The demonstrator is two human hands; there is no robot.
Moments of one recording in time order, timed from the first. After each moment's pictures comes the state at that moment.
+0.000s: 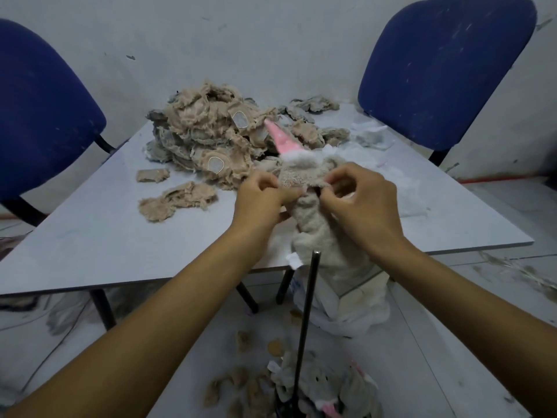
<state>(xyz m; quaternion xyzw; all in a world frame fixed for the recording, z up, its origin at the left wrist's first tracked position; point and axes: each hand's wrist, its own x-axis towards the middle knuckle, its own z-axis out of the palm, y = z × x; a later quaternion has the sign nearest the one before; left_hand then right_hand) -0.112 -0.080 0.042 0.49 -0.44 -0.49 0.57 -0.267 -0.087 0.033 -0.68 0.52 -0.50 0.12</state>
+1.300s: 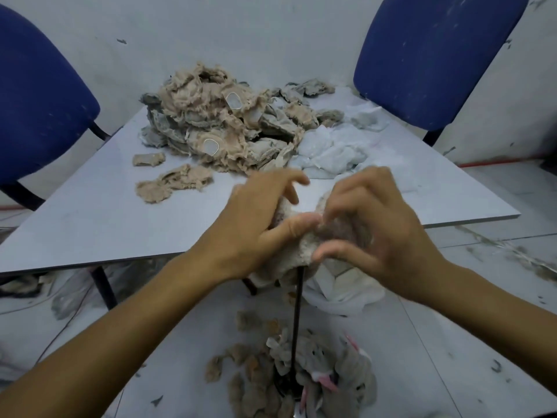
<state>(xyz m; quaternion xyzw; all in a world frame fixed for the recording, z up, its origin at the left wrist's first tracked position) -0.085 -0.015 0.045 0.41 -0.84 -0.09 0.33 -0.296 -0.009 0.034 -0.87 0.27 -0.42 -0.04</state>
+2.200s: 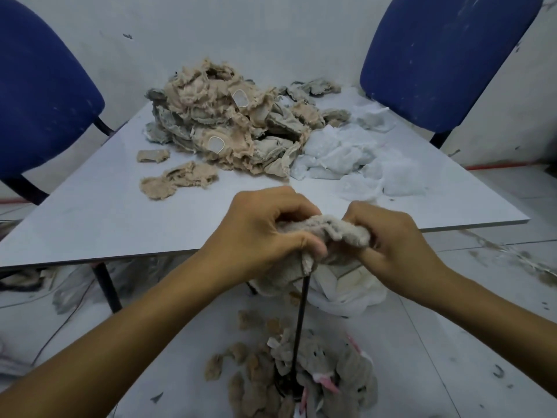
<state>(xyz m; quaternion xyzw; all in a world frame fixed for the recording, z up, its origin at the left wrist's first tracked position) -0.087 -0.009 0.040 0.35 -0.82 -0.18 0.41 -0.307 -0.020 0.002 -0.84 0.37 -0.38 0.11</state>
